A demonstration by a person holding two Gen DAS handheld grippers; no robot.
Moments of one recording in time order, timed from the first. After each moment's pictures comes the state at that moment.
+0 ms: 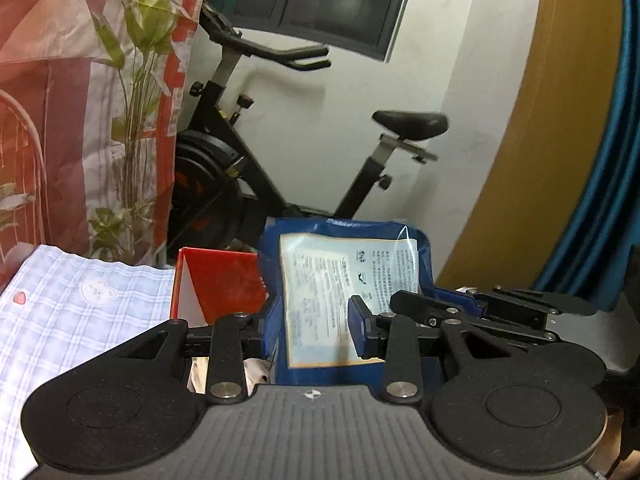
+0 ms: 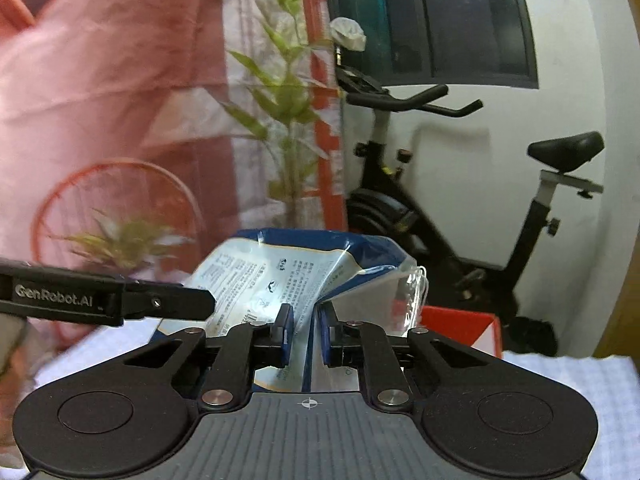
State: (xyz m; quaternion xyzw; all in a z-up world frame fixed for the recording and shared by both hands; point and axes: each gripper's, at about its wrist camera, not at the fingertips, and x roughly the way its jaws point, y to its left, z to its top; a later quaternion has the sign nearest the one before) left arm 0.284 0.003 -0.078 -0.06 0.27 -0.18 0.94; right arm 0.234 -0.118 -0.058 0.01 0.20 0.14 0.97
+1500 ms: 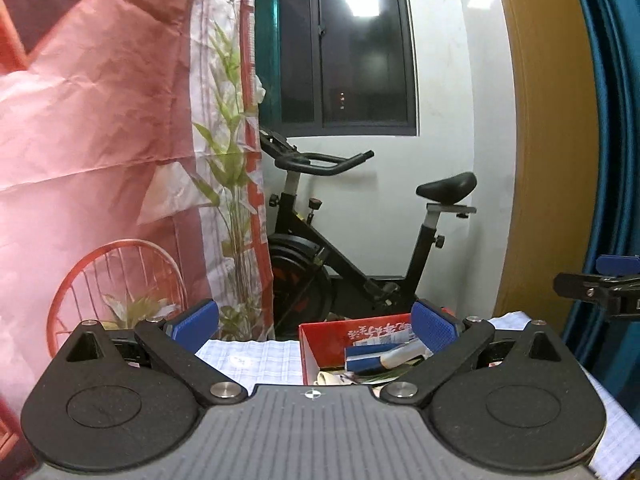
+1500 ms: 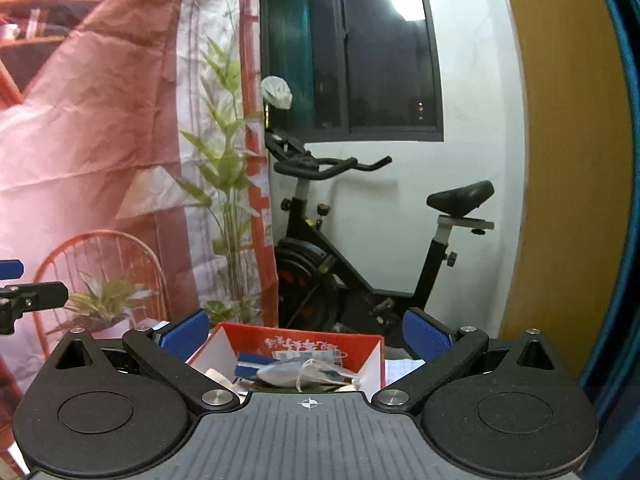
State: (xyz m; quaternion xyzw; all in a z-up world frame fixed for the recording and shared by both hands) left arm 0.071 0.035 0.087 0.05 0.15 -0.06 0.98; right arm 0.041 -0.142 0.069 0.04 0.15 0.02 0.99
